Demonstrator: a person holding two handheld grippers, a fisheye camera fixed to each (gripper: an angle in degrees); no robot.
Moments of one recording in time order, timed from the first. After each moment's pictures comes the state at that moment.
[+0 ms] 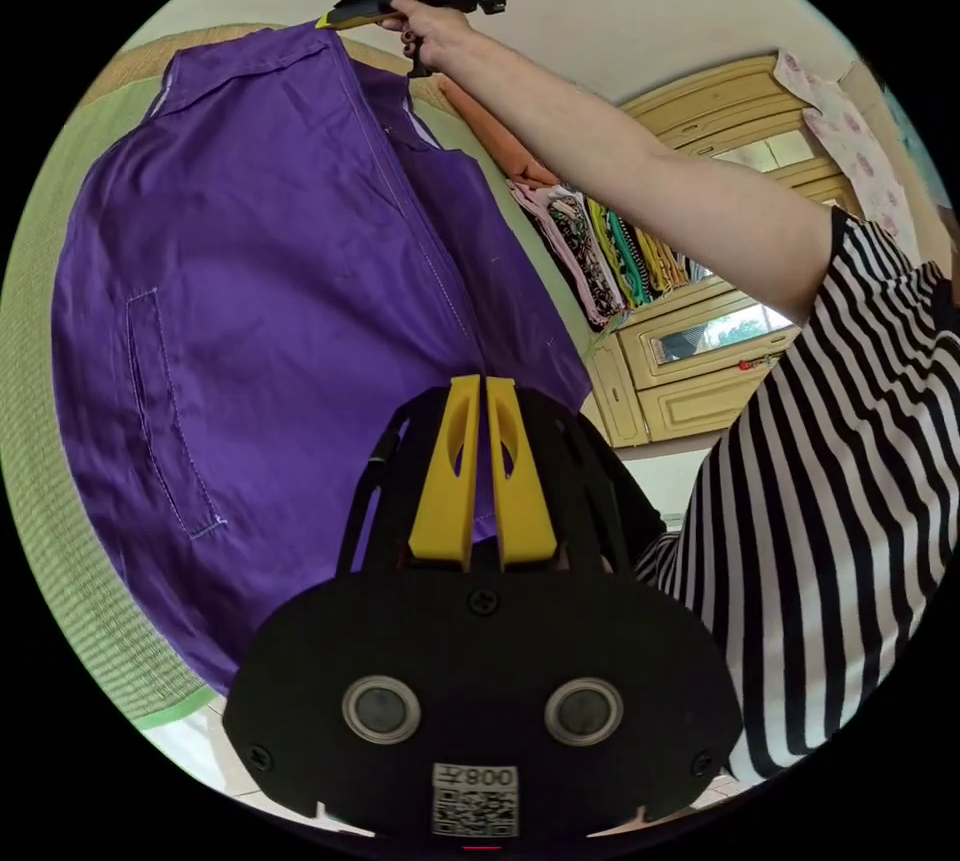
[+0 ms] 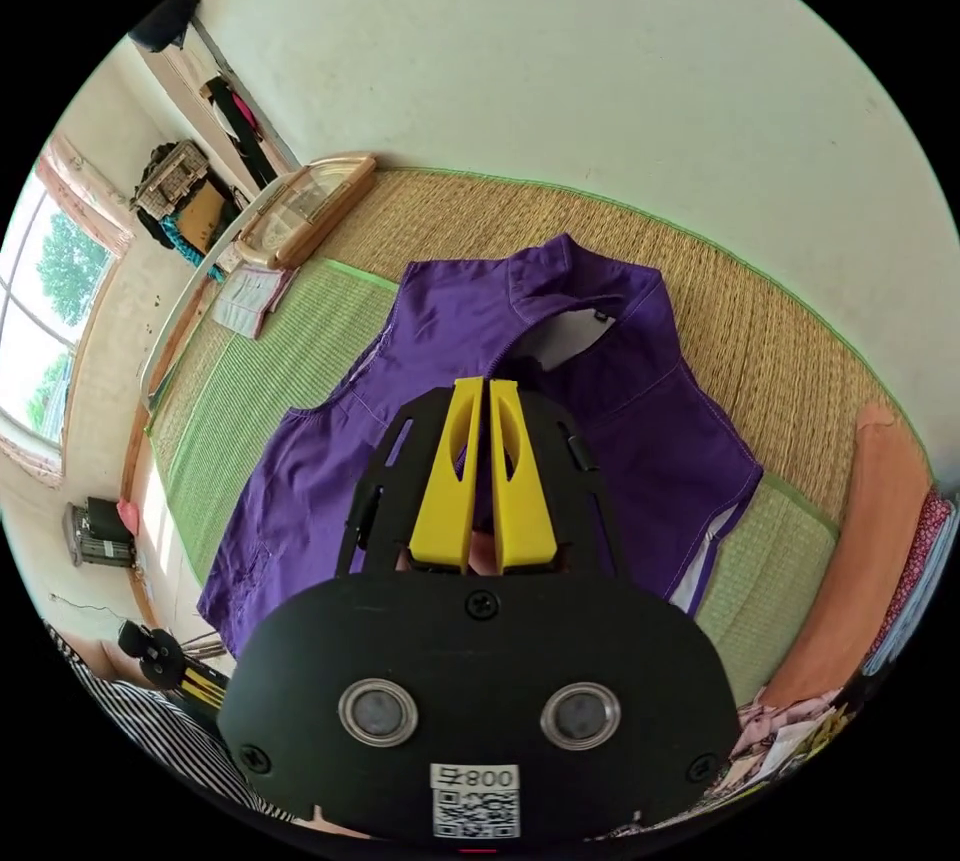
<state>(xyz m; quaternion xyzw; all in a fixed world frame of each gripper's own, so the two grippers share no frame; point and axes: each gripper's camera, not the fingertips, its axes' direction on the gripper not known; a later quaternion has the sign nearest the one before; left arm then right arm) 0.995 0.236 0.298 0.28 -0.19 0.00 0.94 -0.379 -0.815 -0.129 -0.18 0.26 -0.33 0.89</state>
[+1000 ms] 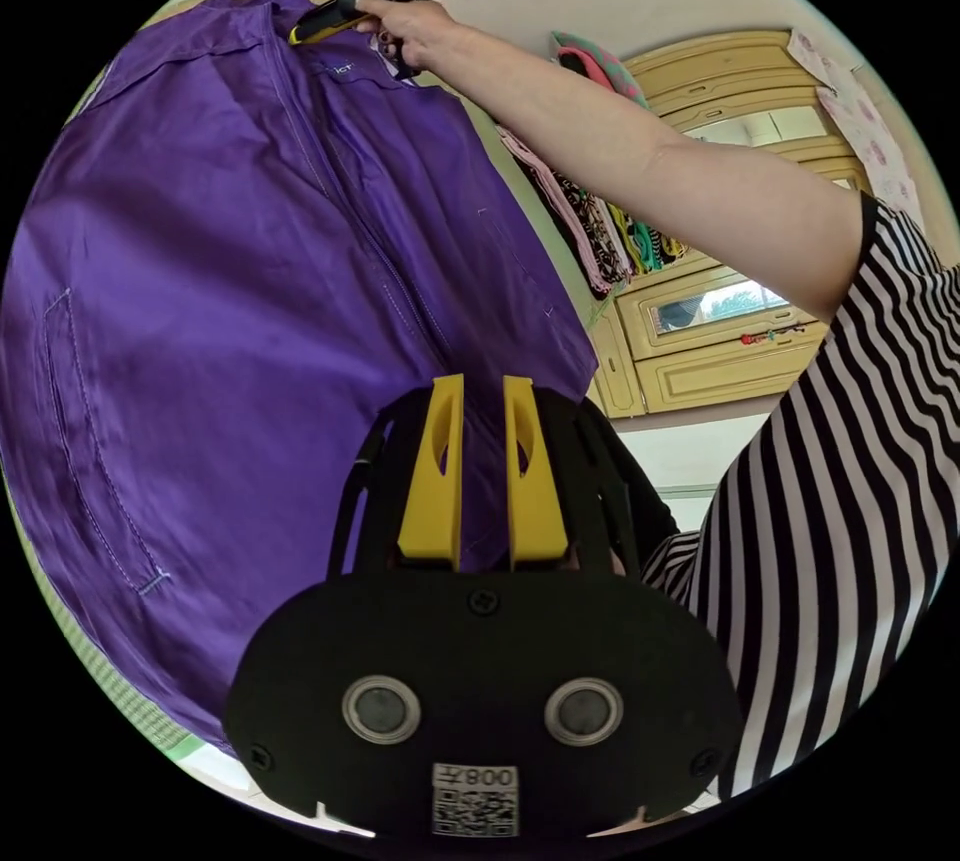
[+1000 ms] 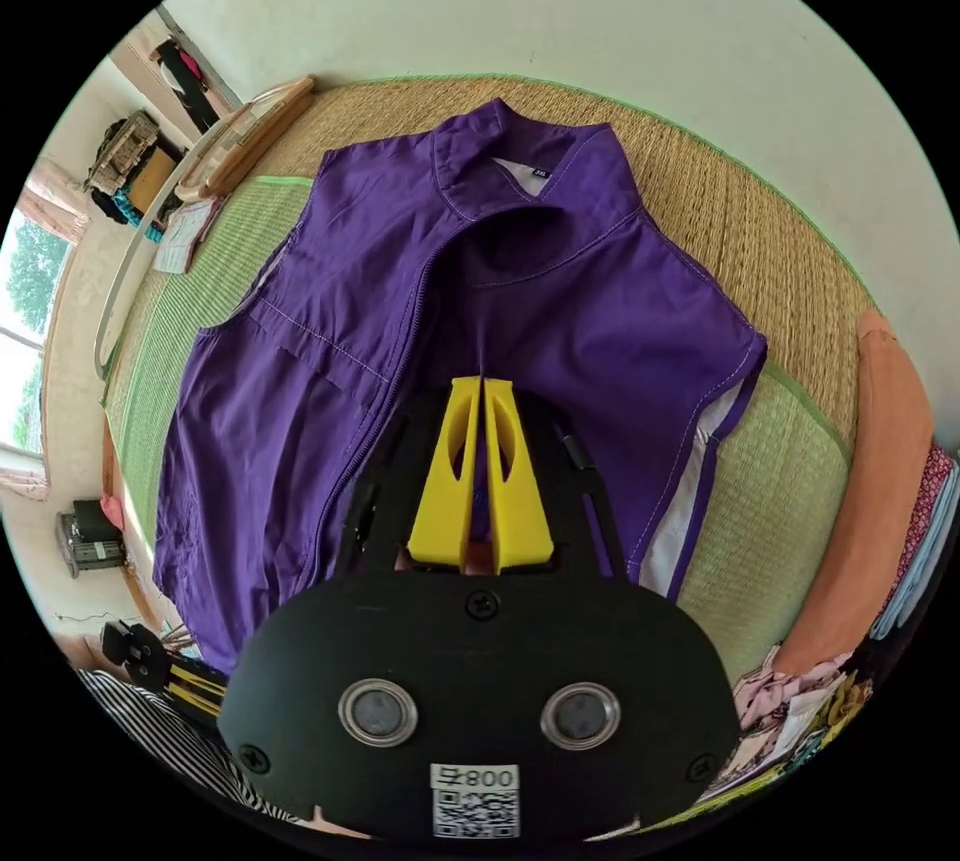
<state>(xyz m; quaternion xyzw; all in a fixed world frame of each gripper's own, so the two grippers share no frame) 1.001 0.175 0.330 0.23 -0.17 0.01 0.96 -0.237 -0.786 -0.119 -0.21 0.30 -0.30 0.88</state>
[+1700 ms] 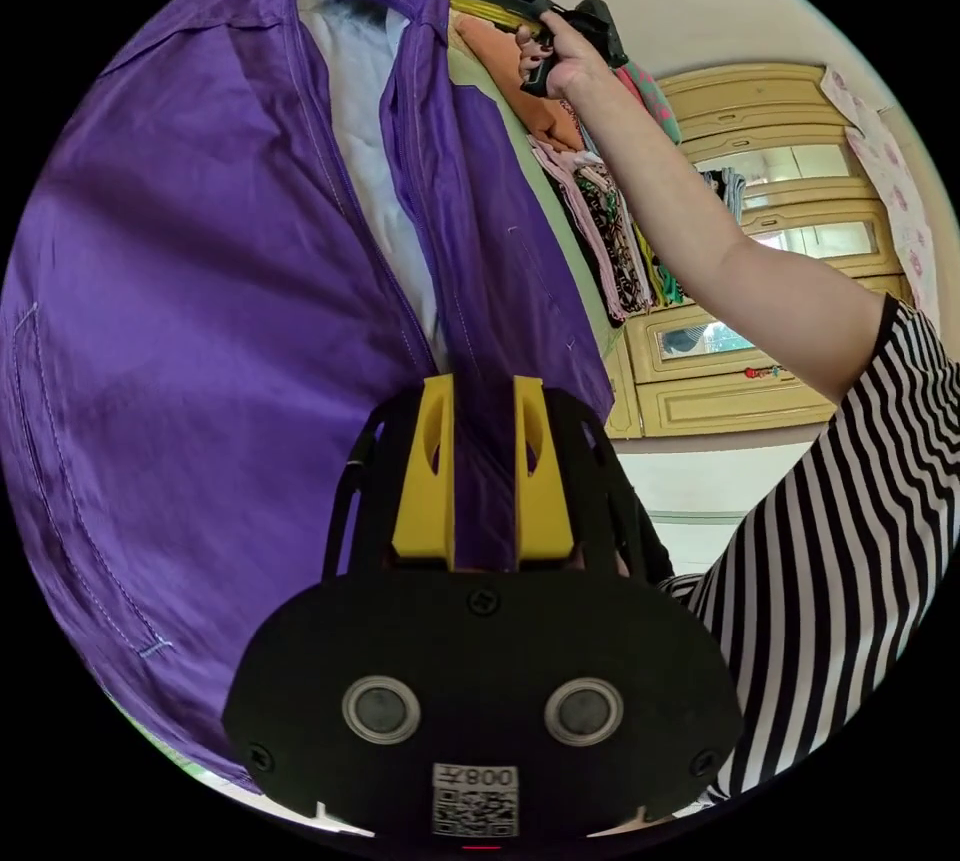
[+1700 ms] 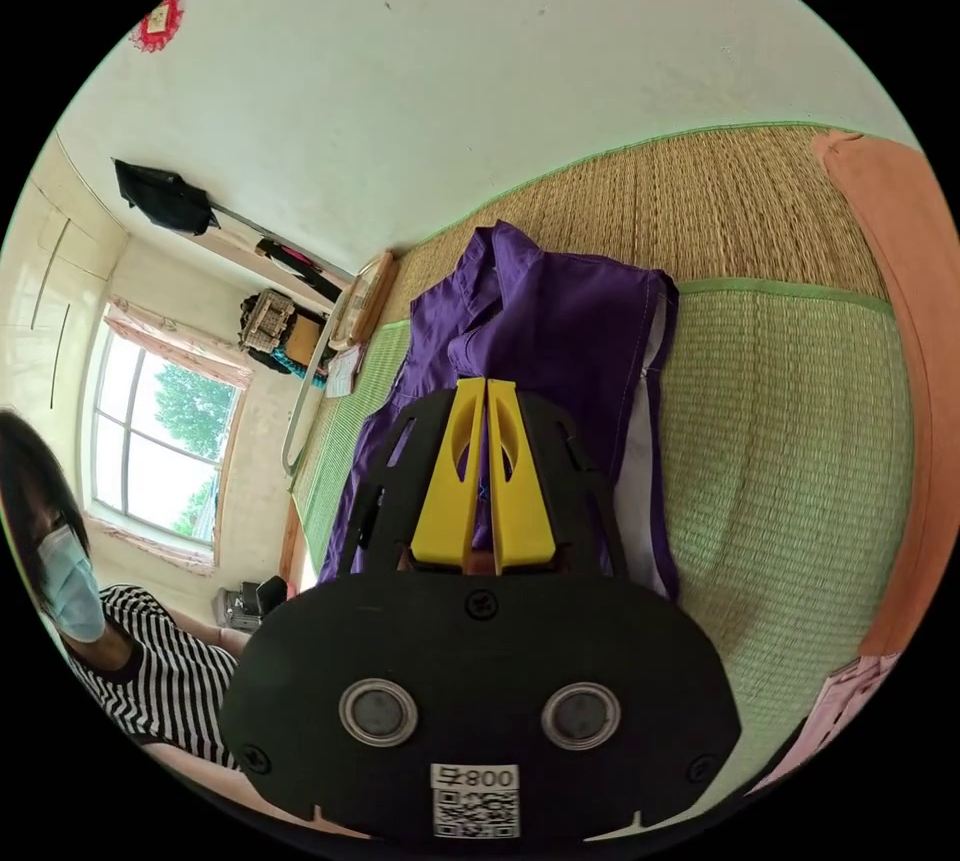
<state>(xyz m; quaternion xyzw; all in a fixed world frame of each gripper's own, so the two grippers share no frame) 0.968 0.139 0.318 0.24 -0.15 -0.04 0.96 -0.077 -0.799 -0.280 -0.12 0.02 -0.17 0.98</state>
